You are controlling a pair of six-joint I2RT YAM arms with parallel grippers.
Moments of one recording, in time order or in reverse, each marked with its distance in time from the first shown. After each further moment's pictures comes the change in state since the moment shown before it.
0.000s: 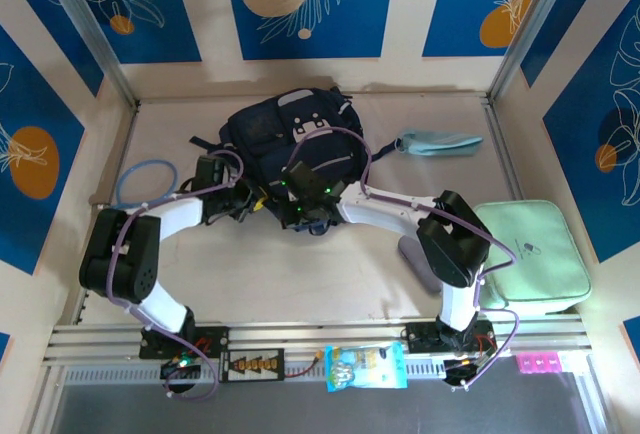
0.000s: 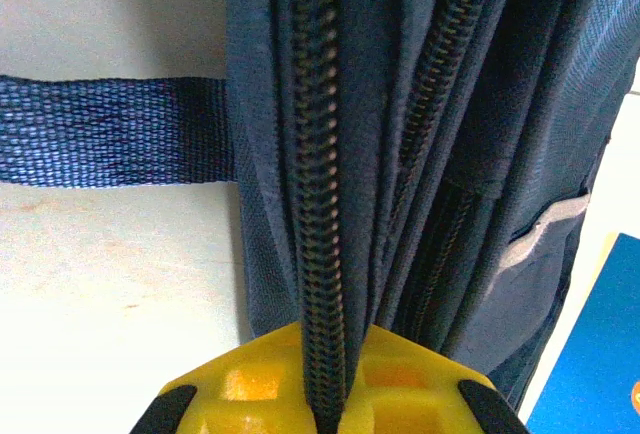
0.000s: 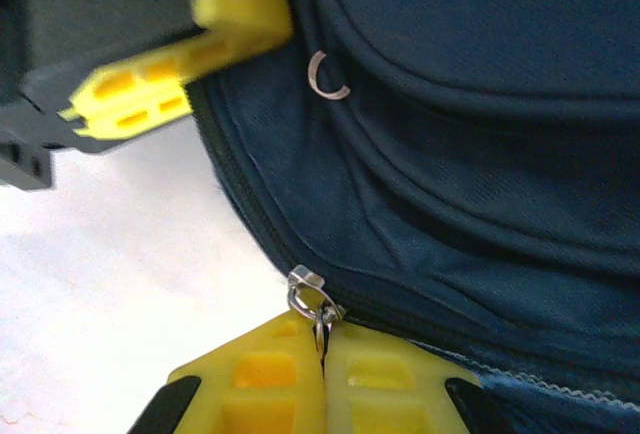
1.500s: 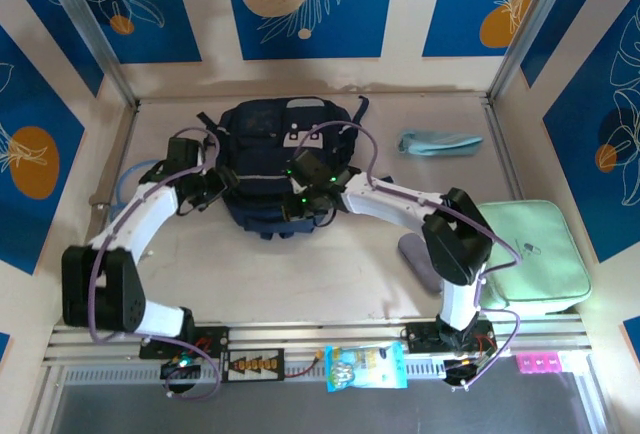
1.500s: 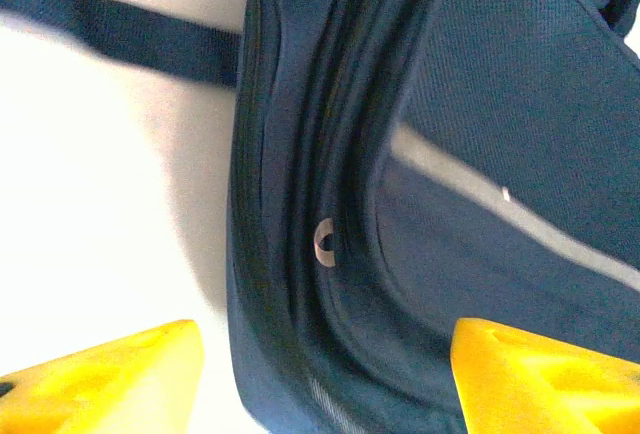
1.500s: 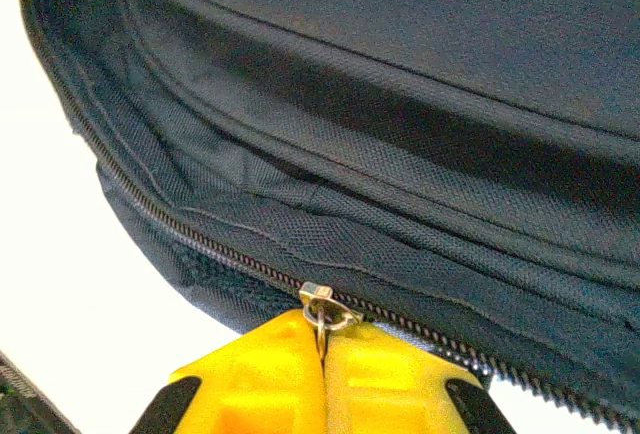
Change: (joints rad) left arm 0.108 -0.242 0.179 -0.563 -0.365 0.417; right arm -0.037 0.024 0.079 -0.058 -0.126 0.005
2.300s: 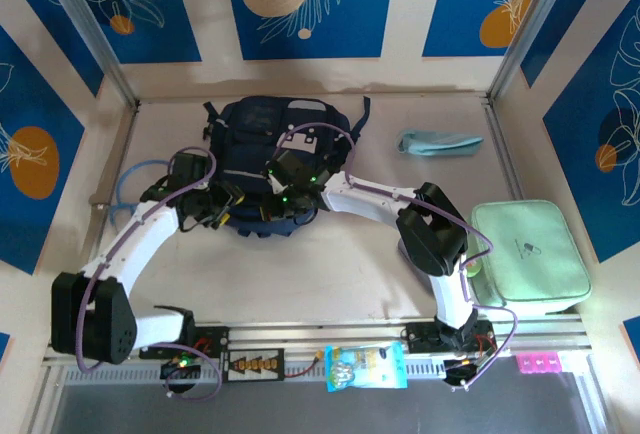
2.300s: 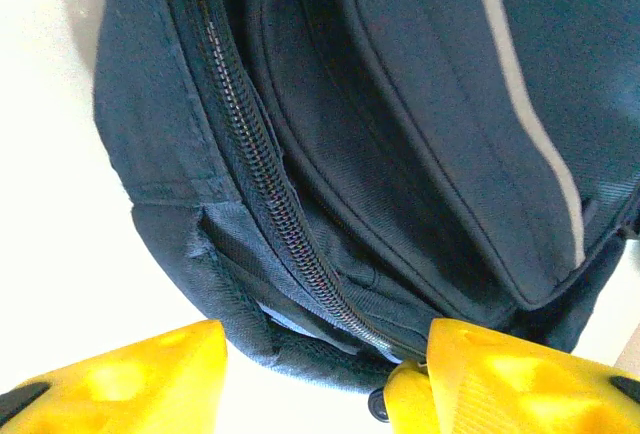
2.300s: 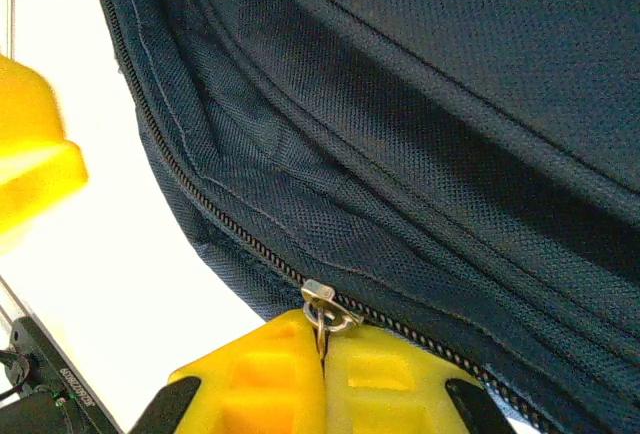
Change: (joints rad) left arm -0.103 -0.090 -0.088 -0.034 0.053 -0.342; right arm 0.032 0.128 0.111 0.063 -0.085 0.014
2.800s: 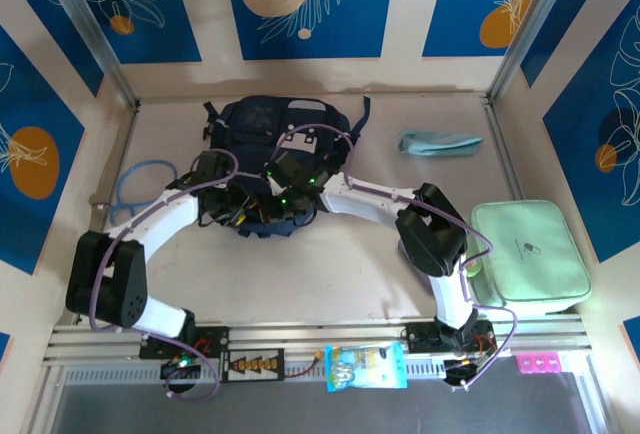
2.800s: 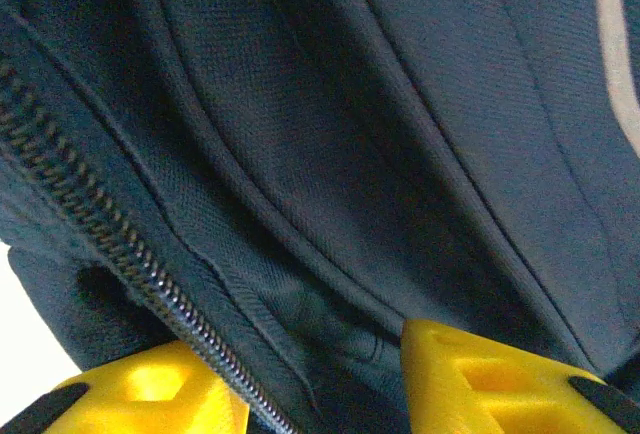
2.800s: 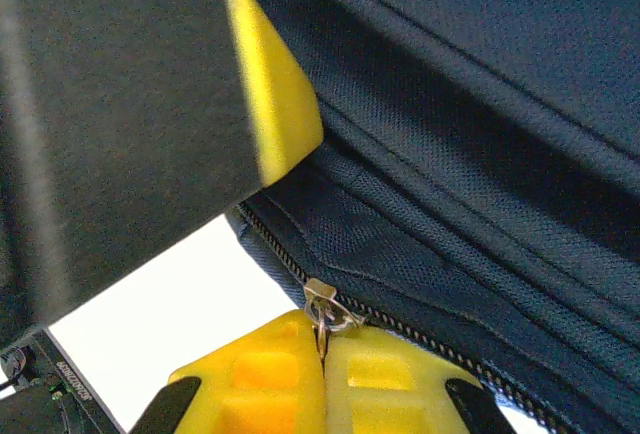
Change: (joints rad) left arm -0.072 0.188 0.009 0.125 -0.006 -0.027; right arm 0.014 0.000 -0.003 -0.002 0.005 -0.008
